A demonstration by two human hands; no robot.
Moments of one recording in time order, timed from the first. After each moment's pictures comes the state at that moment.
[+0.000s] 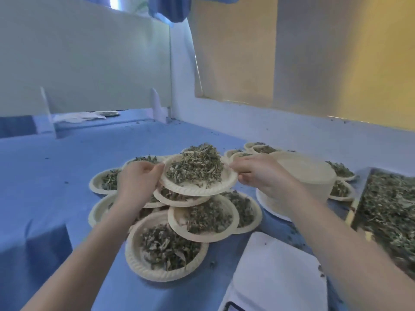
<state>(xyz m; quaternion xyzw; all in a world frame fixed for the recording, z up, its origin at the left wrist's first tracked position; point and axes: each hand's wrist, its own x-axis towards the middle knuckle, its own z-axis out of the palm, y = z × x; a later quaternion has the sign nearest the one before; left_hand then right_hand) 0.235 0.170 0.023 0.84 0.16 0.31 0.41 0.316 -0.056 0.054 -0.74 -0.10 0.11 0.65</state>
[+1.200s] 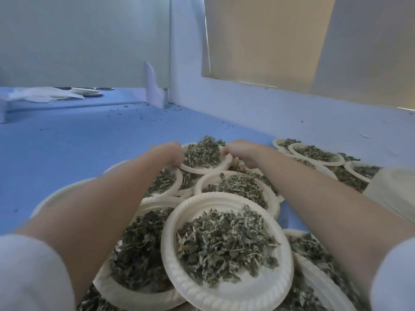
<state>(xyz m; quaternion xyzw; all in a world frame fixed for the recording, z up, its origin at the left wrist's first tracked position) 0.529 0.269 -0.014 0.99 0.13 -0.06 0.07 0.584 0.109 -0.009 -0.91 -0.05 0.14 0.38</state>
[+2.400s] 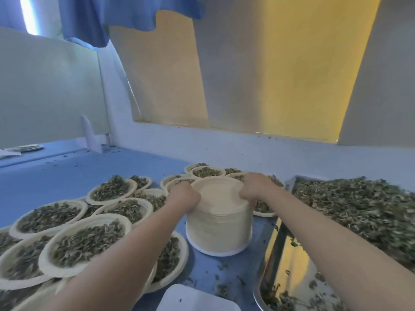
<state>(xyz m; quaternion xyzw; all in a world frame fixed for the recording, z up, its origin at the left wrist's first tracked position) 0.405 -0.046 0.041 0.96 0.03 0.02 0.27 0.403 -0.225 0.069 -0.99 0.00 0.00 0.13</state>
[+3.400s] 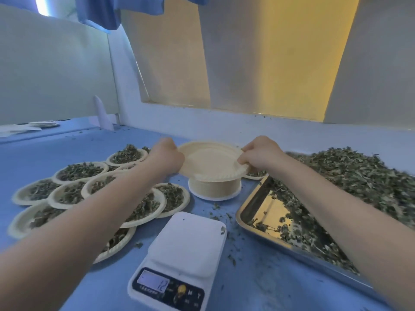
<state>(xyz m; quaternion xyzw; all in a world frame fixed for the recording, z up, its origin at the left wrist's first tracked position) 0.260 -0.019 0.077 0.92 0.02 0.13 0.38 0.265 -0.233 0.091 -0.93 -0.03 -0.06 0.37</state>
